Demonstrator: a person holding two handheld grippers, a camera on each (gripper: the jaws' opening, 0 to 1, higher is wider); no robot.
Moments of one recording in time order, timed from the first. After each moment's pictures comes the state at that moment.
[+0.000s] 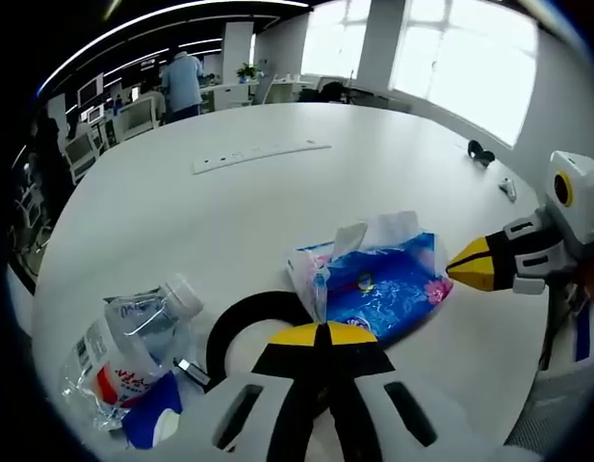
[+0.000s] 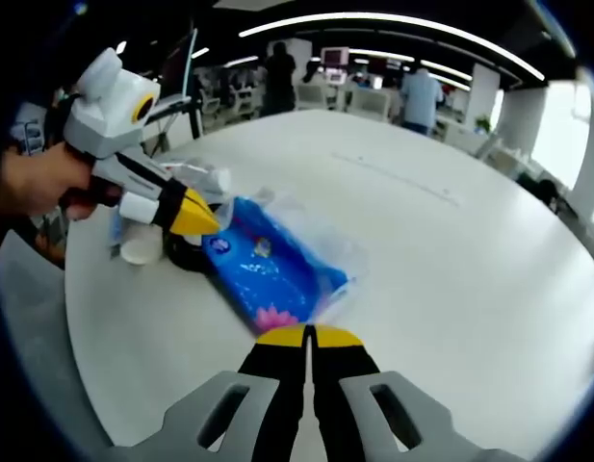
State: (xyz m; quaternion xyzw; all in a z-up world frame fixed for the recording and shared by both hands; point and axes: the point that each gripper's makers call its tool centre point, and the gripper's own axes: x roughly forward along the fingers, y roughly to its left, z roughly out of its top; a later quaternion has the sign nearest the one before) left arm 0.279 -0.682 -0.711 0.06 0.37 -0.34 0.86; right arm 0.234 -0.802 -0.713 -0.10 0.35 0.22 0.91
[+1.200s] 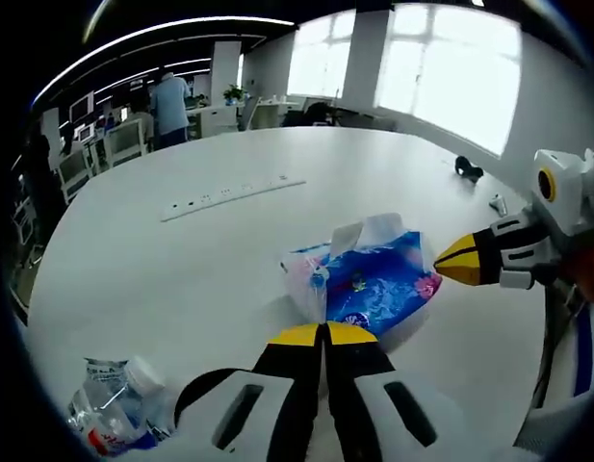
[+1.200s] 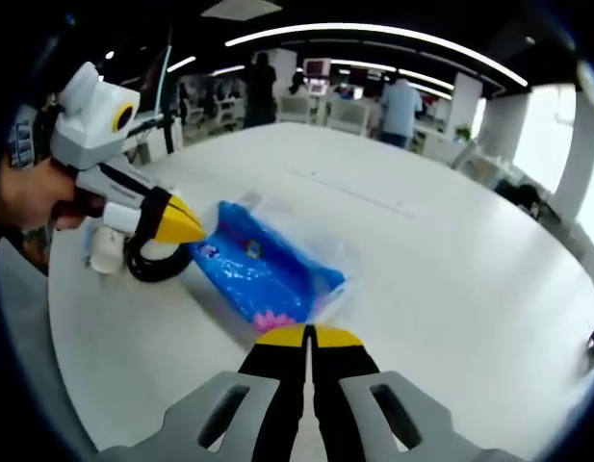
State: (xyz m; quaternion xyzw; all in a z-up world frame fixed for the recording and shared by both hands) left arm 0.303 -0.750 -0.685 0.06 0.32 -0.36 0.87; right arm 0.265 -0.872 -0.688 -0.11 0.32 0.18 0.92
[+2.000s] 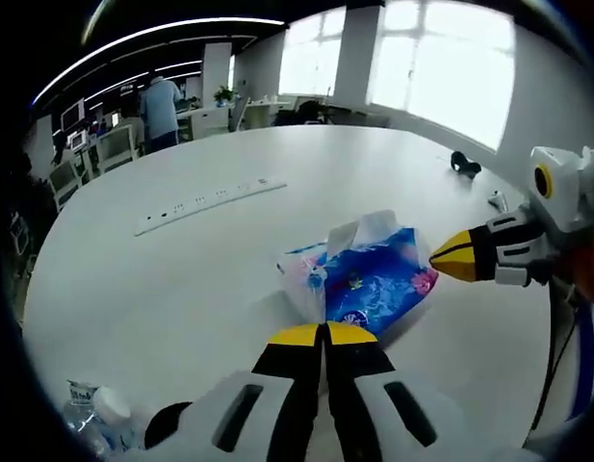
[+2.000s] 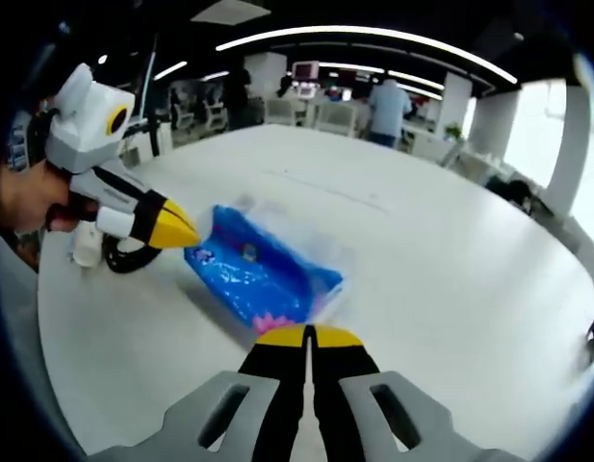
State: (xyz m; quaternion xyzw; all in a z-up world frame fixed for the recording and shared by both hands) left arm 0.311 -0.797 -0.696 0.07 0.32 -0.38 0.87; right arm 0.275 -0.917 -0.699 -0.10 0.31 0.17 0.93
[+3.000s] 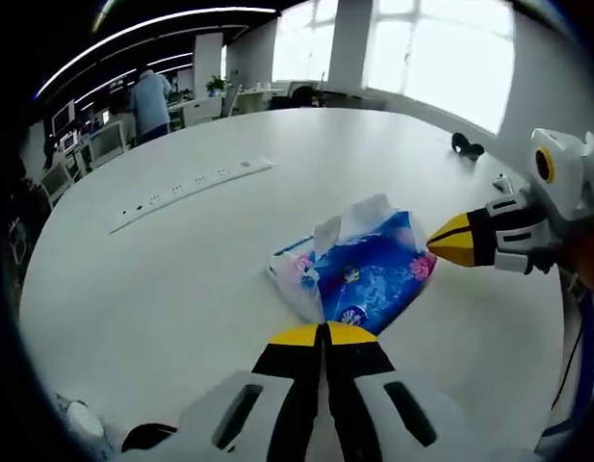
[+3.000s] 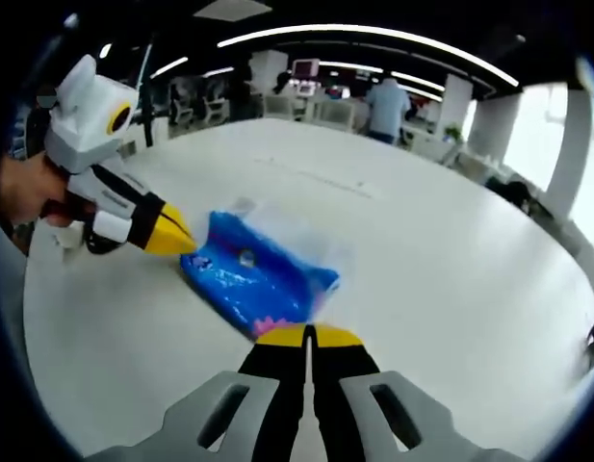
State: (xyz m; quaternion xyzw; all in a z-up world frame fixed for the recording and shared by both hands) left arm 0.319 -0.824 -0.729 0.09 0.35 -0.38 0.85; right arm 0.291 -0.945 -0.725 -0.11 0.31 0.17 0.93
